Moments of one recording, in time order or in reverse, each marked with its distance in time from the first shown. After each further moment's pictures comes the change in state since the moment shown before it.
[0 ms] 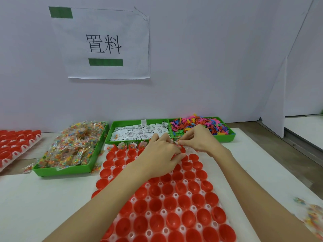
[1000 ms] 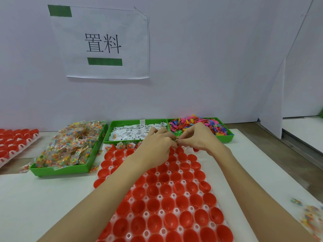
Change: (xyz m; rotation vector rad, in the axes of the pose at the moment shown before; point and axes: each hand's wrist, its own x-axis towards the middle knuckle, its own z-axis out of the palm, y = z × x) left_hand 0.018 -0.017 0.000 -0.002 0.109 0.033; right_hand -0.006 -0.010 -0.008 0.027 0.006 0.027
